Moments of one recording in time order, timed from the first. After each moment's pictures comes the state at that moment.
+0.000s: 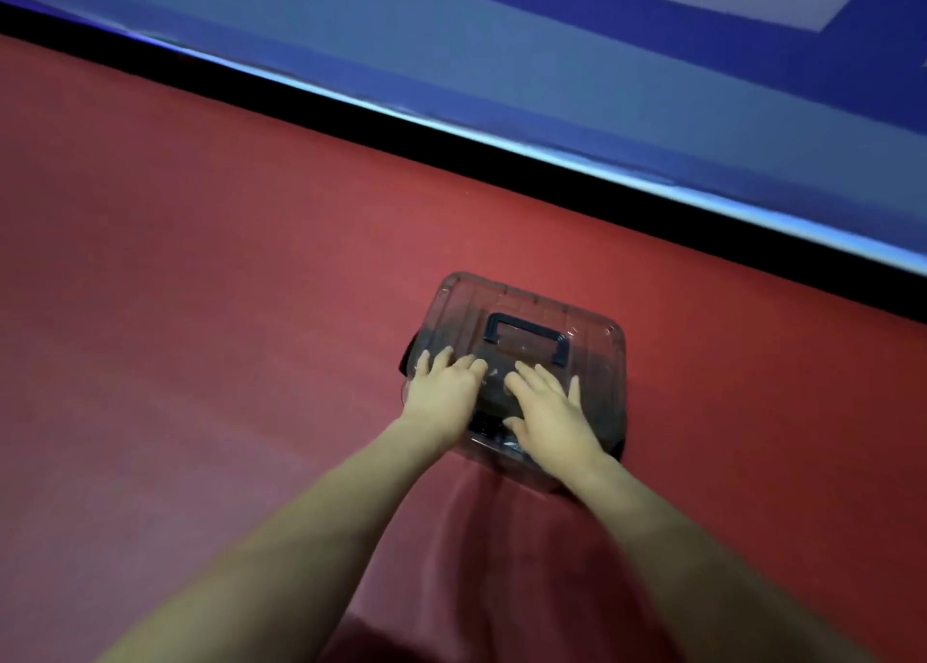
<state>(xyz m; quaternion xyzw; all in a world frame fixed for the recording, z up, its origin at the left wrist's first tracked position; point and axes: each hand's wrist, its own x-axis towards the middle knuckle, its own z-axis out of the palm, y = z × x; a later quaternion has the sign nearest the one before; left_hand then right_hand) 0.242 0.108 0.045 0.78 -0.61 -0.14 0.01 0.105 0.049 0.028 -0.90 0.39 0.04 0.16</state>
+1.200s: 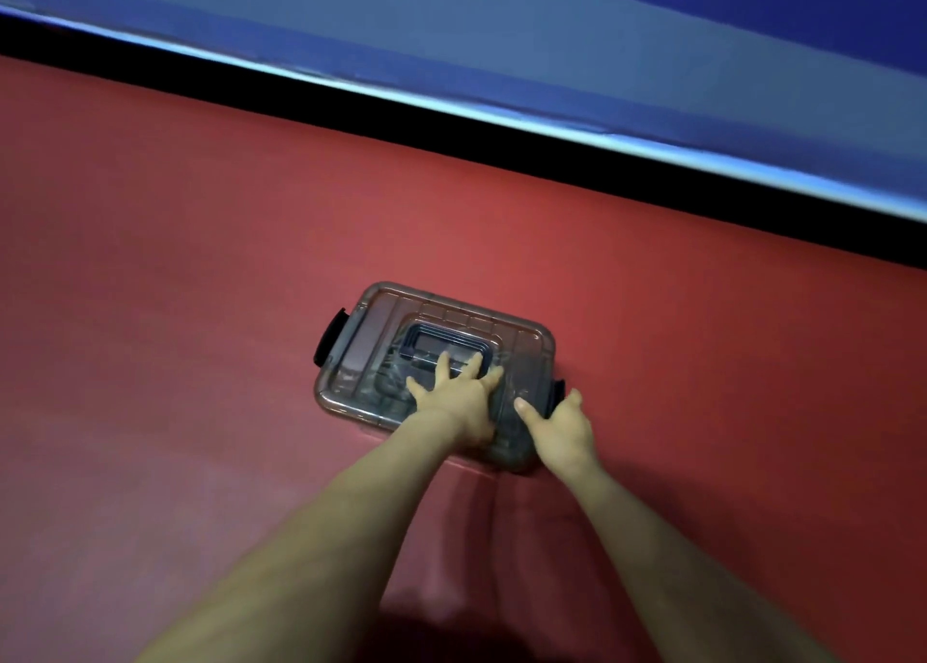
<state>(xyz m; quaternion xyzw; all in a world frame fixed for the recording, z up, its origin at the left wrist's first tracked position) 0.159 0.047 0.004 0.74 -0.59 -0.33 -0.07 0.028 0.020 -0.029 -0.58 0.71 -0.09 0.38</state>
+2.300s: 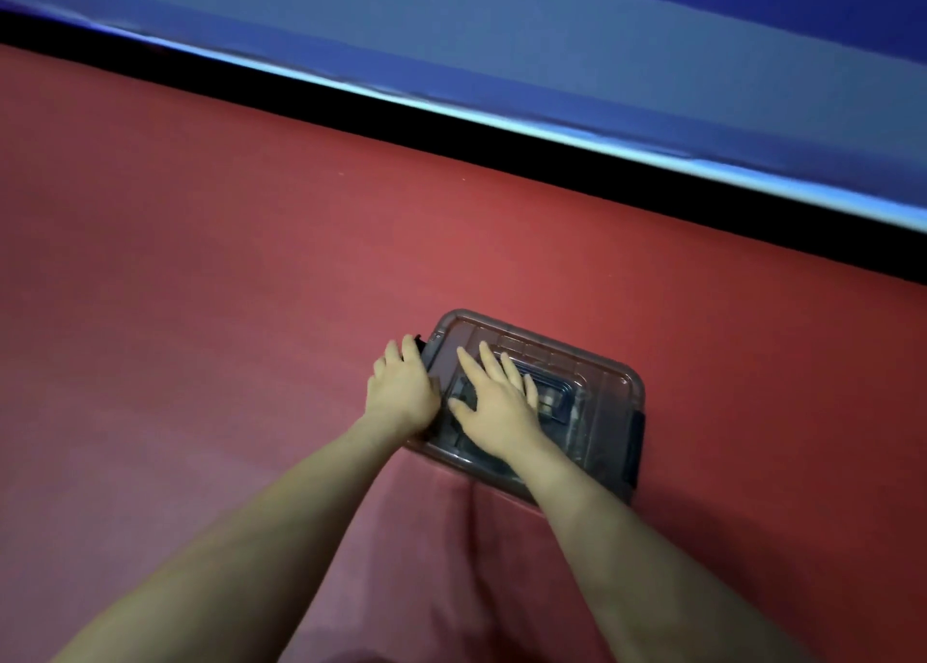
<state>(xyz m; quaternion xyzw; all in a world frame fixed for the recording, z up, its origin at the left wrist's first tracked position) 0.298 0.066 -0.014 0.88 -0.40 -0.23 0.10 0.176 0.022 -0.011 -0.84 0.45 0.03 0.31</state>
